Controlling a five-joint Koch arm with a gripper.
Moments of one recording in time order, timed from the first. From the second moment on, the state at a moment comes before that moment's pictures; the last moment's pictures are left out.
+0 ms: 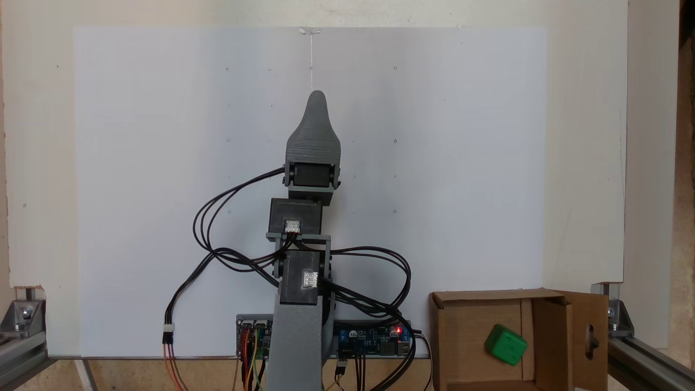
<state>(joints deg) 2.4 129.5 143.3 -27.4 4.5</state>
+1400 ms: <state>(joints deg) 2.3 129.5 173.1 -79.6 4.6</state>
